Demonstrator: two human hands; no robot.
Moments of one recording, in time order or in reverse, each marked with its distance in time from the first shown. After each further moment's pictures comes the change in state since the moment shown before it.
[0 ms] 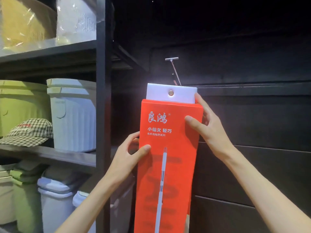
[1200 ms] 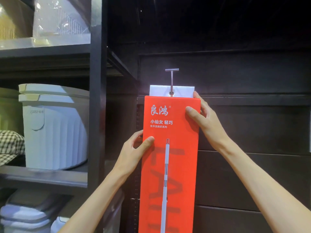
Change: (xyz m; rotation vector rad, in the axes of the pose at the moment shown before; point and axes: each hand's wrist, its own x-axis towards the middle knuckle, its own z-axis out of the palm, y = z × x) left_hand 0.068 -0.007 0.005 -0.151 -0.091 0.045; right_hand 0.048 -0.004 -0.005 -0.184 0.121 0.028
